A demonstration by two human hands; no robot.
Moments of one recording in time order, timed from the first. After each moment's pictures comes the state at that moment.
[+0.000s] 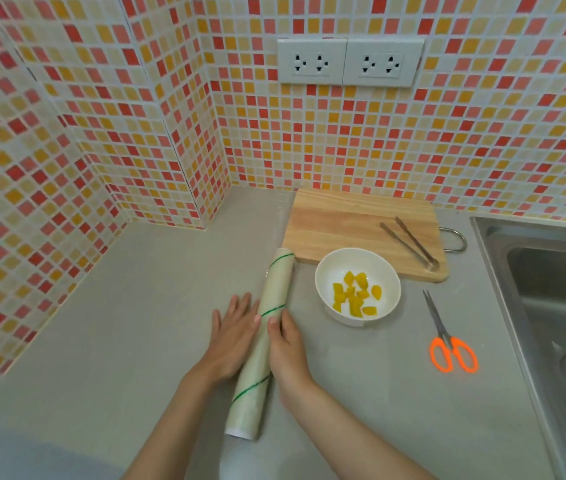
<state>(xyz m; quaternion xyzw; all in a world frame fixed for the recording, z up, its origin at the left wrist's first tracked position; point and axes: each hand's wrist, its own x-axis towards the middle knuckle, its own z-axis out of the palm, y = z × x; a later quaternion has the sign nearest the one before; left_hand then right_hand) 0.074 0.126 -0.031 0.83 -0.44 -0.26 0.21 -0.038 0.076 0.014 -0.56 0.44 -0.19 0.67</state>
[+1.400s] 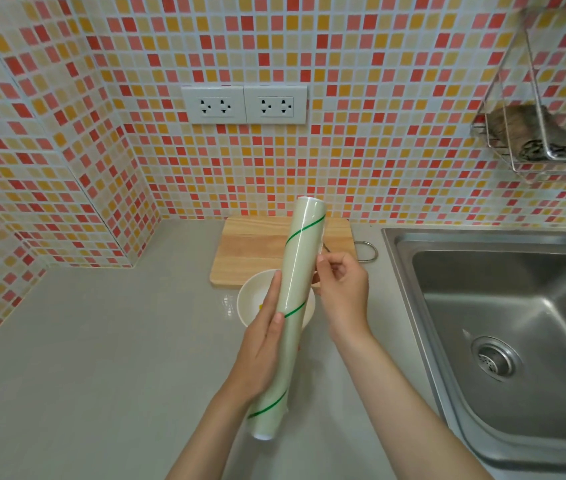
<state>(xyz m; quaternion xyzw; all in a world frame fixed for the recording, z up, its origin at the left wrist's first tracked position) -0.079 0.038 0.076 0.63 -0.49 -0.28 0.54 -0.156 -0.068 0.122 -0.54 0.44 -0.48 0.52</state>
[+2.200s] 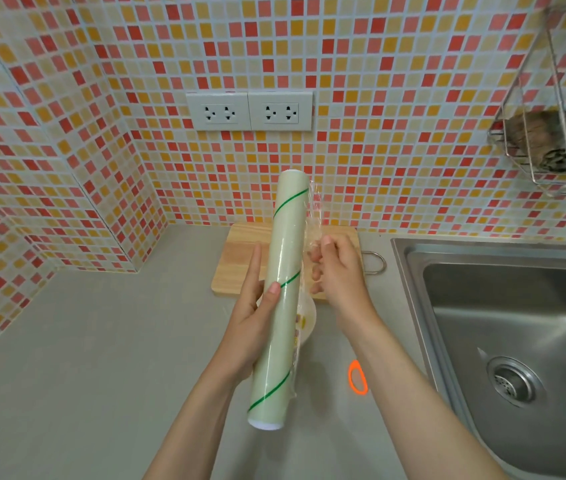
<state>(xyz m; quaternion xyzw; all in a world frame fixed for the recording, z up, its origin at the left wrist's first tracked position) -0.064 0.008 0.115 0.58 -0.36 -0.36 0.64 -0.148 -0.103 0.141 -0.60 0.38 -0.39 0.59</state>
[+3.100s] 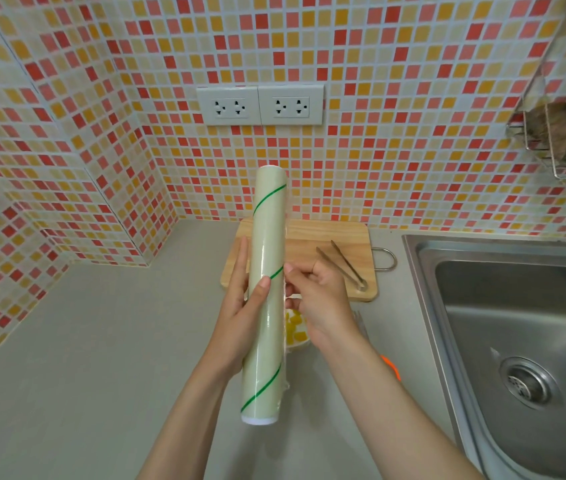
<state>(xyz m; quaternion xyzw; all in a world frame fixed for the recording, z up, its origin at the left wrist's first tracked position) -0.052 0.019 0.118 0.59 -0.37 -0.29 0.66 -0.131 -0.064 0.134 -0.45 0.35 -0.35 0.74</state>
